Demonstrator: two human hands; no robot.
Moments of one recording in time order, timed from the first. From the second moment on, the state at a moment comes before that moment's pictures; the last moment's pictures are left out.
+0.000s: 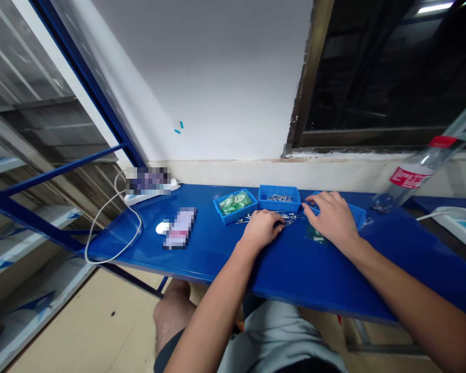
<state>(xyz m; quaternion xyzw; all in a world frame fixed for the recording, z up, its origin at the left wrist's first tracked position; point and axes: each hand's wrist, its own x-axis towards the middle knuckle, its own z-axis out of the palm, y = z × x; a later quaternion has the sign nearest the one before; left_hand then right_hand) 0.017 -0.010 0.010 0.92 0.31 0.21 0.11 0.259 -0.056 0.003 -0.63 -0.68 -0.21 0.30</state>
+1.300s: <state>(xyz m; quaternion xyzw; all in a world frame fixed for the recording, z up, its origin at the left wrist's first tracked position) 0.025 -0.011 0.010 0.78 0.25 0.45 0.36 0.220 -0.063 -0.001 -0.50 -0.74 0.09 0.44</state>
